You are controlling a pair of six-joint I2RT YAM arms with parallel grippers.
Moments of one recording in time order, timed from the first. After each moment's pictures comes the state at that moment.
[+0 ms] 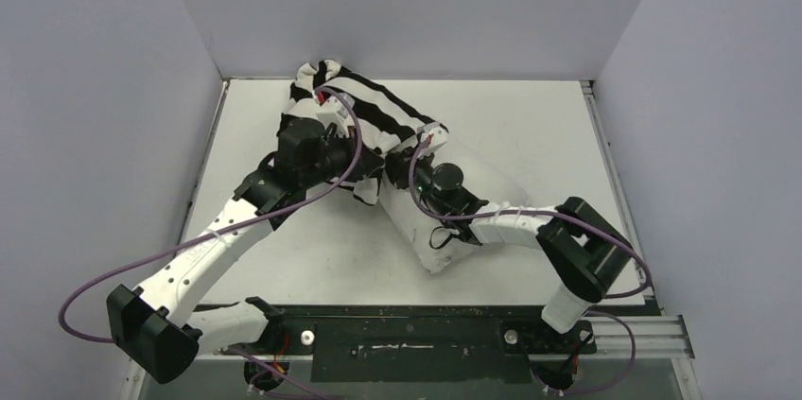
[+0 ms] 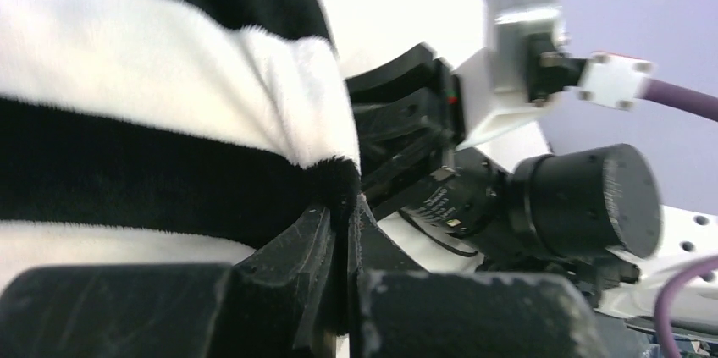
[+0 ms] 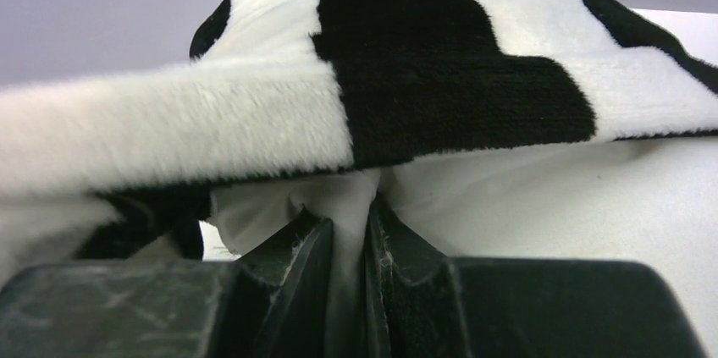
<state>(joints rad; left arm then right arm) -0.59 1.16 1.04 -0.28 0.17 -0.56 0.82 1.70 0.80 0.94 0.15 0.32</state>
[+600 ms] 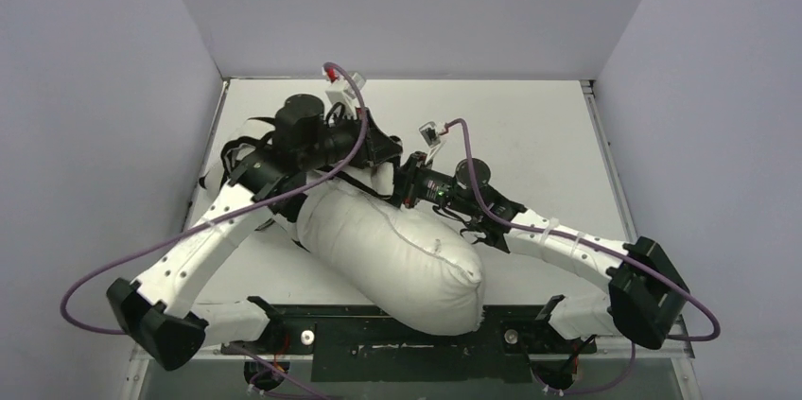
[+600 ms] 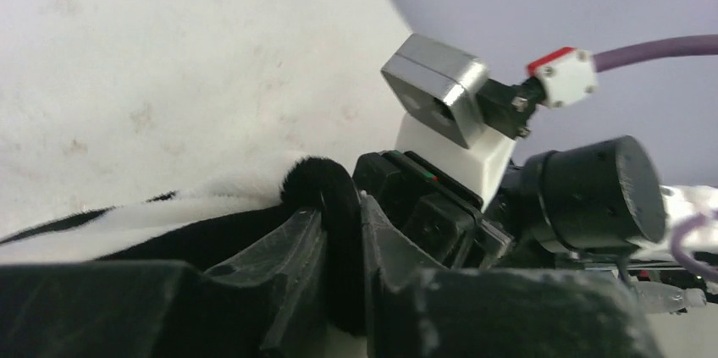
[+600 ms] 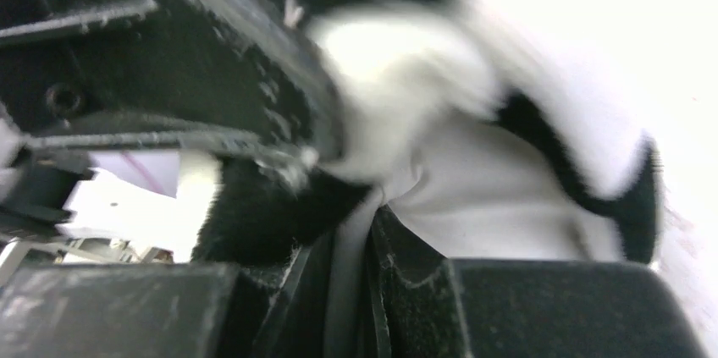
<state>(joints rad) -0.63 1.19 1.34 -0.39 0.33 -0.57 0.84 1.29 0.82 0.53 -0.37 0.80</state>
